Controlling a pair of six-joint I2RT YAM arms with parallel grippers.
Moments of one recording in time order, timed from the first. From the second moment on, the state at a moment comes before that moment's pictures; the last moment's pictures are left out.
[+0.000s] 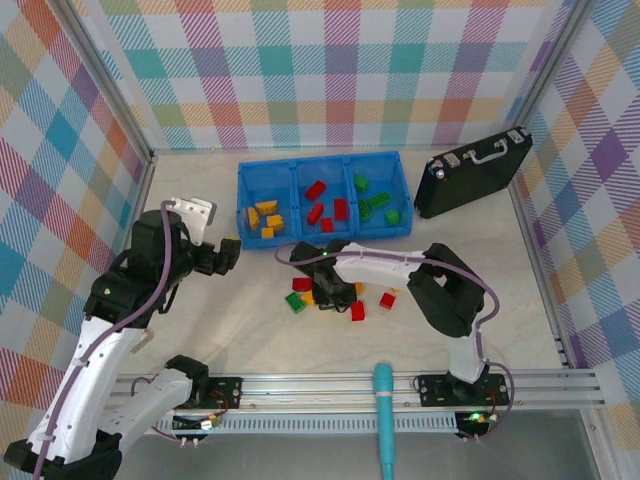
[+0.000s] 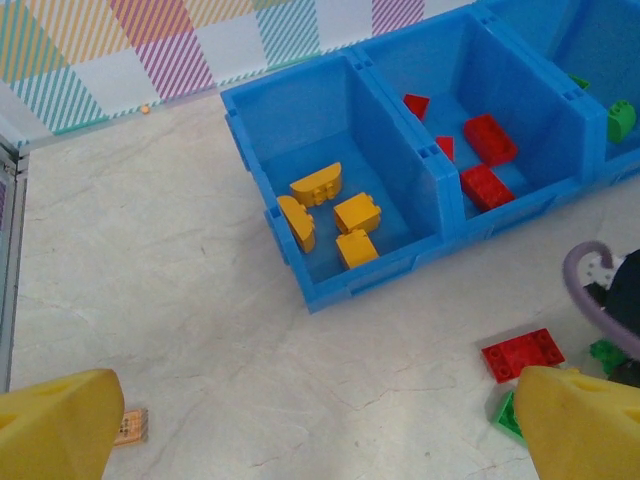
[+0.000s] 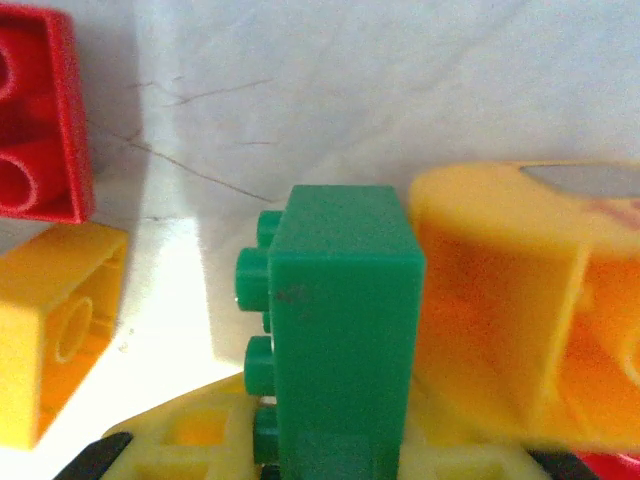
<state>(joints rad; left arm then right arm) -0.36 0.82 1.15 -0.92 -0.13 0.05 0.97 1.93 1.36 -0.95 0.07 0.84</state>
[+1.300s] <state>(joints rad) -0.36 1.04 1.30 -1.07 -0.16 0.01 0.38 2.23 2.03 -0.98 0.01 0.23</state>
